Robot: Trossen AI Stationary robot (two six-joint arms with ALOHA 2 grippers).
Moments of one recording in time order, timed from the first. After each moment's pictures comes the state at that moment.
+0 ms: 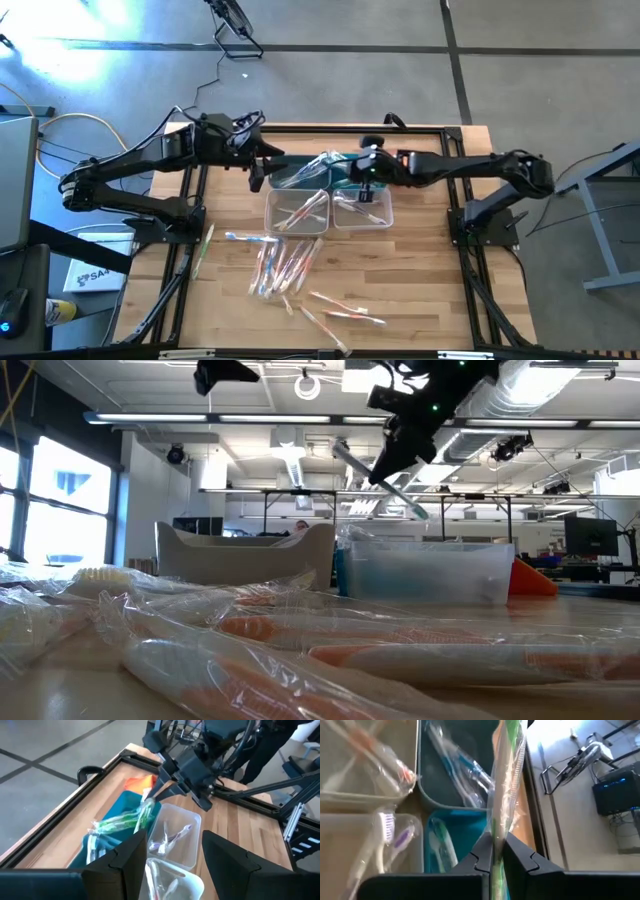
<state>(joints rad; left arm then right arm) 0.28 1.03 1.17 -0.49 0.07 -0.22 -0.18 1.46 1.07 -0.36 0.34 -0.36</state>
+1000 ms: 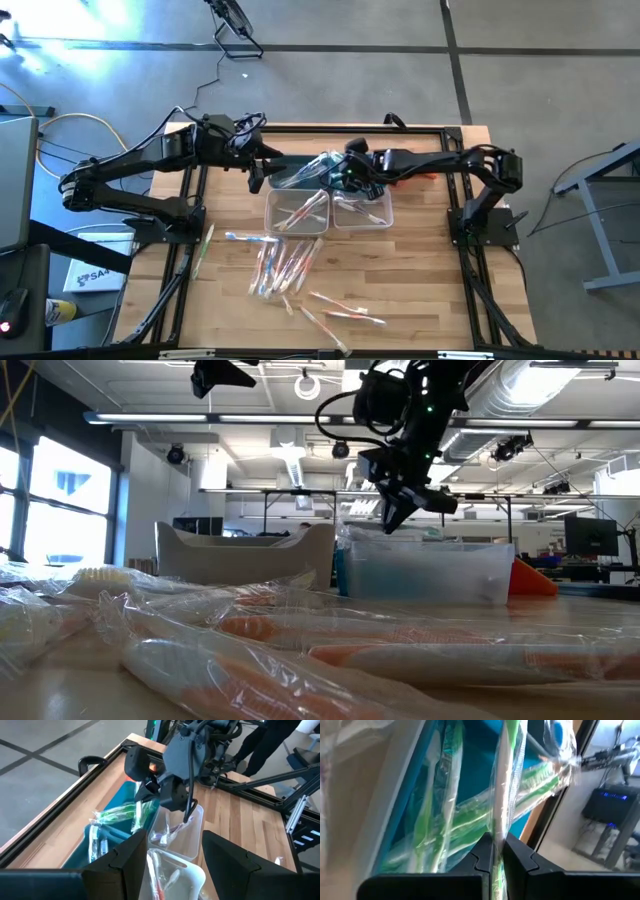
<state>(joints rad) 0.27 1.03 1.17 -0.53 0.07 -0.22 -0.23 1.70 1.19 -0.61 0.44 -0.79</state>
